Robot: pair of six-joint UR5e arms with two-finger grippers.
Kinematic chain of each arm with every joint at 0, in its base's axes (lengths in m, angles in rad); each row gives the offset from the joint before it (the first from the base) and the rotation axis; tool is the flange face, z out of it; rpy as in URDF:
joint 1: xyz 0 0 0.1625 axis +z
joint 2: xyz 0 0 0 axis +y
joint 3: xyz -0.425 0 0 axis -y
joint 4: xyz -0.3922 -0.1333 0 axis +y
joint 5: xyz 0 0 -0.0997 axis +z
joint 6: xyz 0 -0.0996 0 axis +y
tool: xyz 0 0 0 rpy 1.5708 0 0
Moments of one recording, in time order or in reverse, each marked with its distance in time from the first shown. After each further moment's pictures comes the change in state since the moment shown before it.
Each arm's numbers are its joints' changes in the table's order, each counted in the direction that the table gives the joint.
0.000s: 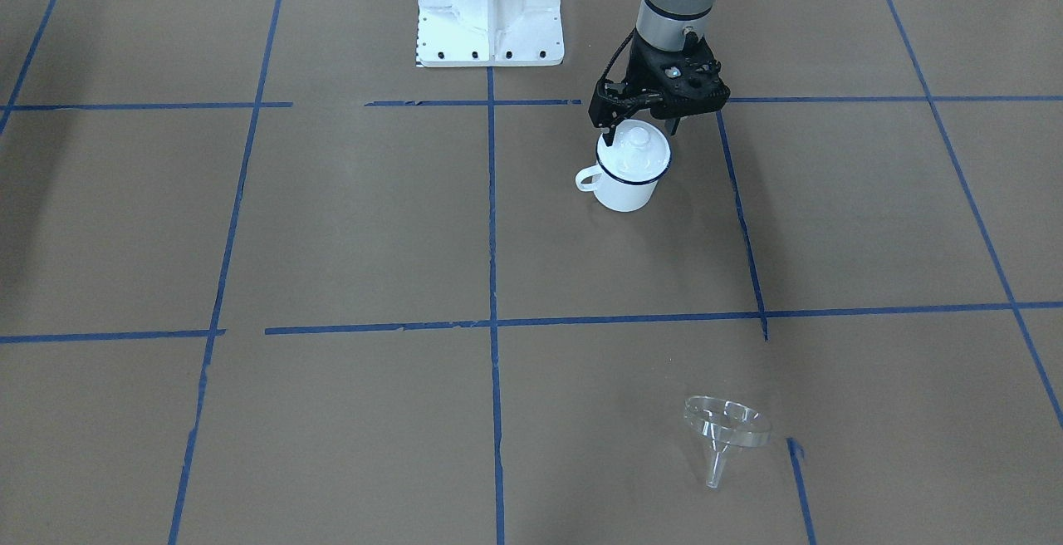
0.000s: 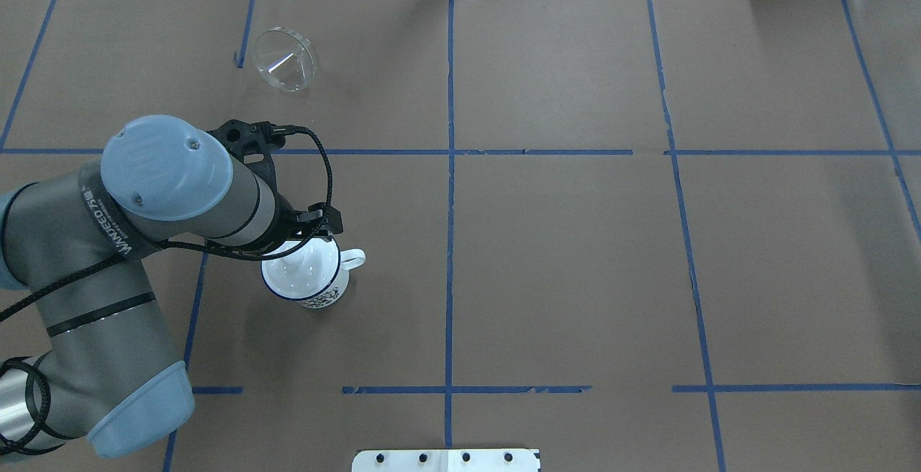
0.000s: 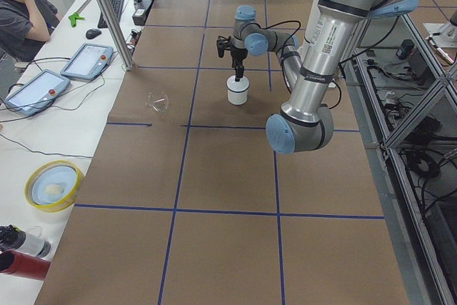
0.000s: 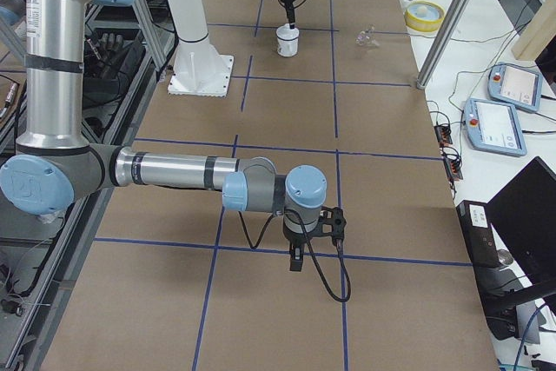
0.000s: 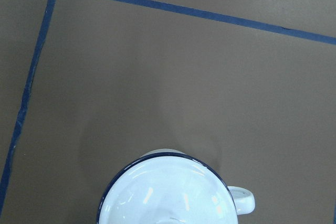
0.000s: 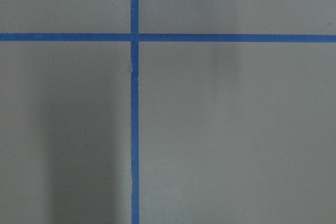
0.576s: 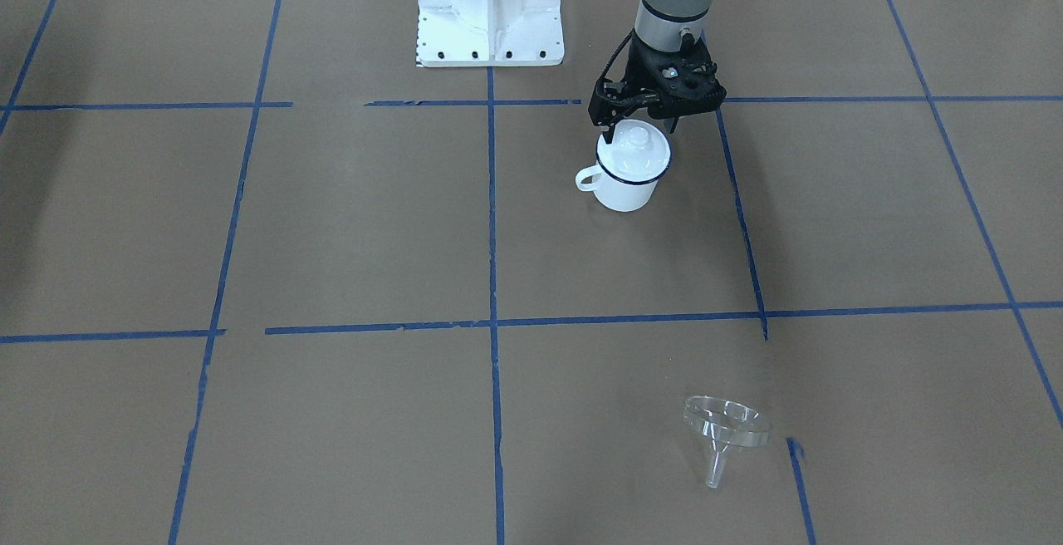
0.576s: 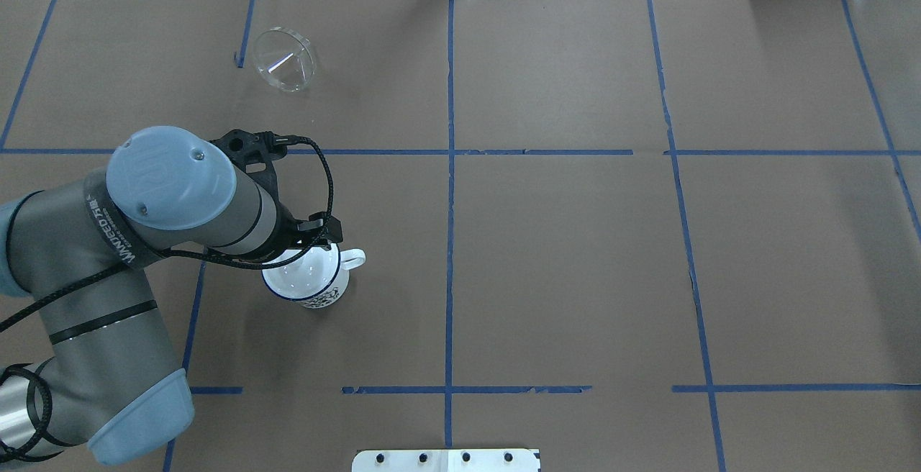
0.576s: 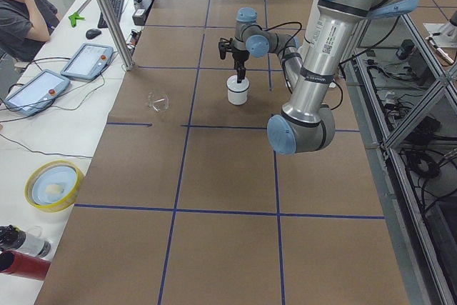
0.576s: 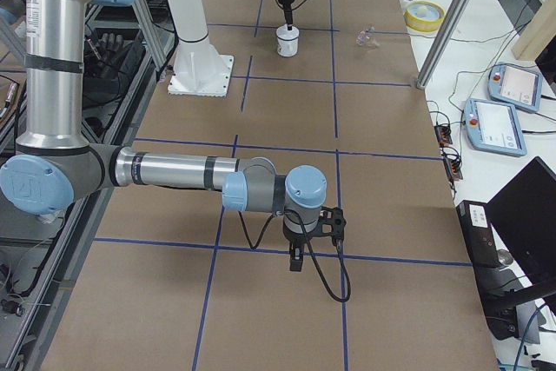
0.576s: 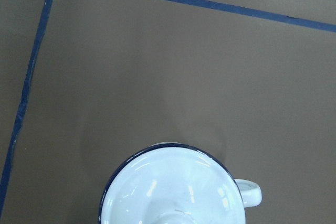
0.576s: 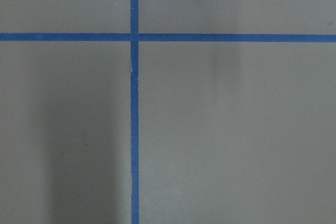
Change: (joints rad) left arm 0.017 -0.011 0.001 0.001 0.001 -0.002; right arm 0.000 0.000 0.000 0.000 0.000 0.000
